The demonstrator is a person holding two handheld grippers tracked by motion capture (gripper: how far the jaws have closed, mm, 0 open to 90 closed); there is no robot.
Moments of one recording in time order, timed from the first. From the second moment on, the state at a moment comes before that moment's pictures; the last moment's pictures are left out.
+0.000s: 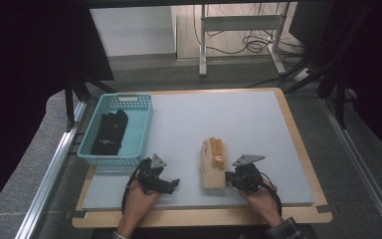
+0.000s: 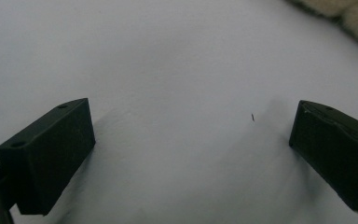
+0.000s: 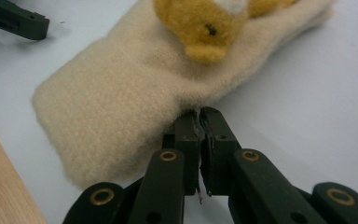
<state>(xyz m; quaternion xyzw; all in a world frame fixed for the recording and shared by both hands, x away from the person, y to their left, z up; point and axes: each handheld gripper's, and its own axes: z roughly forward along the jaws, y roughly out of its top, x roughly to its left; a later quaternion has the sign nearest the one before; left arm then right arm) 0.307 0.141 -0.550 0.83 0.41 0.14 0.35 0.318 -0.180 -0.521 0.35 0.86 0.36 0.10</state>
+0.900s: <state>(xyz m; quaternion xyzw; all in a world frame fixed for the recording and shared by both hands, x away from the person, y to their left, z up) 0.299 0.150 -0.549 0.83 0.41 0.14 0.34 0.328 -0.126 -0.530 0.32 0.87 0.37 0.09</state>
